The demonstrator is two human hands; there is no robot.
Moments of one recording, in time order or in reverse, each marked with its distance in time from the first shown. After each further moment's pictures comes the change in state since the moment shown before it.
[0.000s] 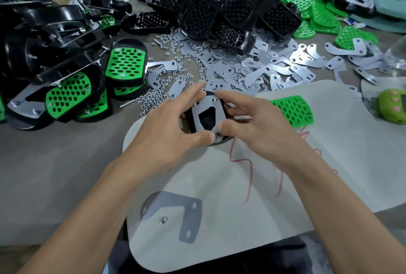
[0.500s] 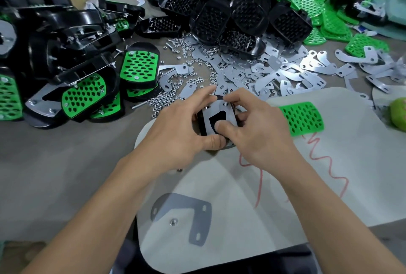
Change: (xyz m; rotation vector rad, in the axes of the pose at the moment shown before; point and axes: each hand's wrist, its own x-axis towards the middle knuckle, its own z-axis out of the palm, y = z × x) left_hand 0.006 0.002 -0.003 0.028 0.001 0.026; right_hand 0.005 -0.014 0.026 -0.322 0.208 0.002
